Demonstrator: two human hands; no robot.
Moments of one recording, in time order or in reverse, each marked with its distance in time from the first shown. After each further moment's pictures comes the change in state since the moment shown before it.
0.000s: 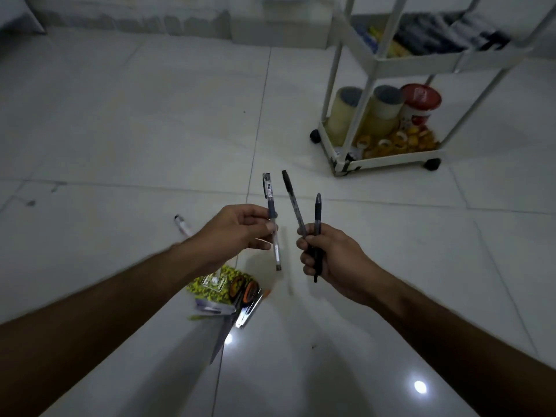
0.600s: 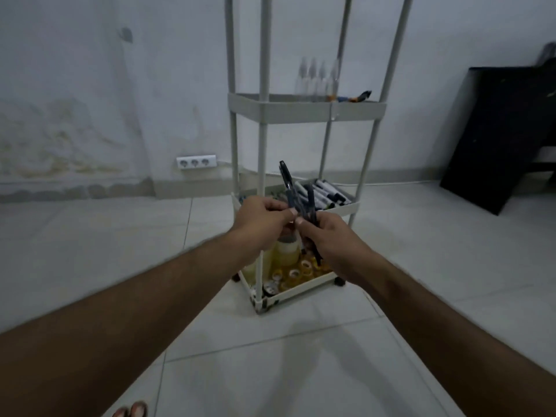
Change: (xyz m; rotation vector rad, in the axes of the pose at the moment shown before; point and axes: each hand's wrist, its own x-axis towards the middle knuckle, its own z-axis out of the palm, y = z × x) left_hand 0.095 0.261 0.177 0.136 -0.002 0.427; right_hand -0.007 -0.250 -0.108 -0.461 0.367 -0.571
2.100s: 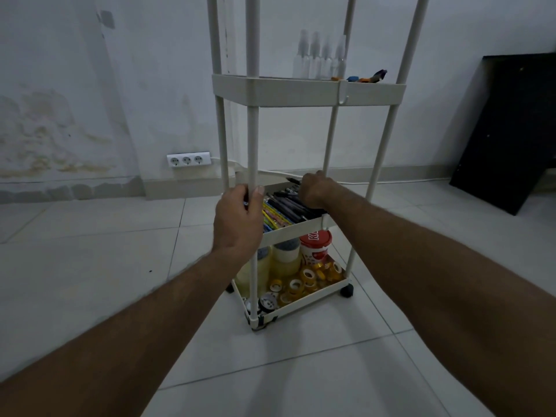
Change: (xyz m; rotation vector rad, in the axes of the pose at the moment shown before) left_hand 0.096 -0.076 -0.011 0.356 0.388 0.437; right_hand 0.204 0.021 -0.029 -1.191 0.049 0.141
